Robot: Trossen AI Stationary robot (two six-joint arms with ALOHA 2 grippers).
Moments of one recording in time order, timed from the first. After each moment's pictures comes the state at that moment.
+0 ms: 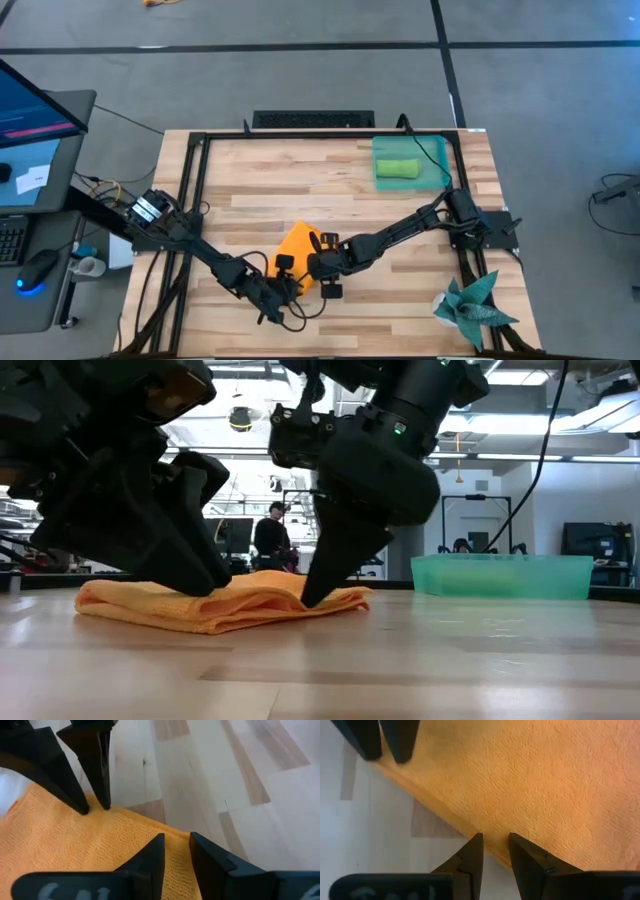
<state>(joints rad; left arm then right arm) -0.61 1.83 0.86 0.14 -0.45 -0.22 0.32 2.12 1.43 -0.43 0.15 0.19</state>
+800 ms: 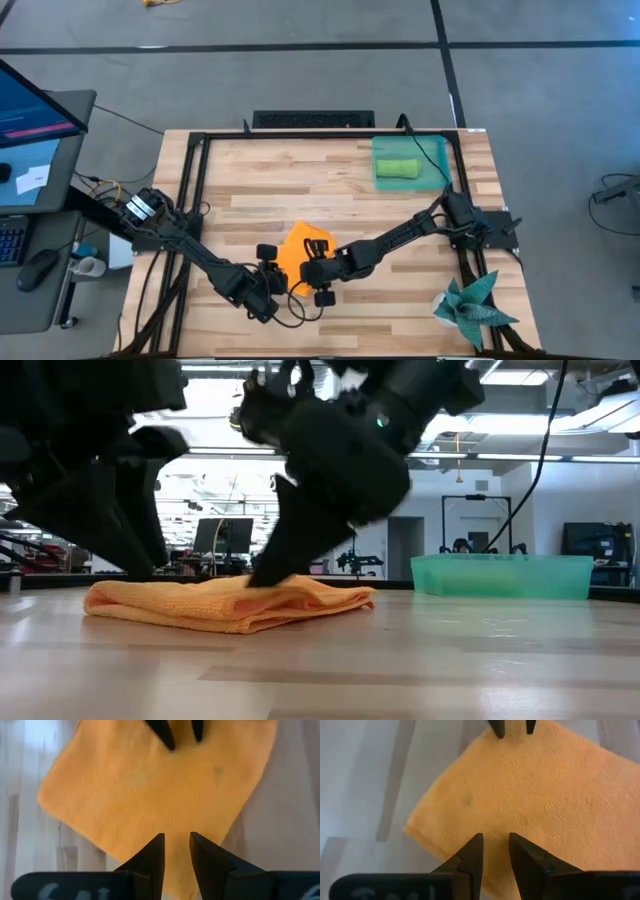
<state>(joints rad) -0.65 1.79 1.03 -0.57 -0.59 -0.45 0.35 2.15 1.44 -0.23 0.16 0.12</state>
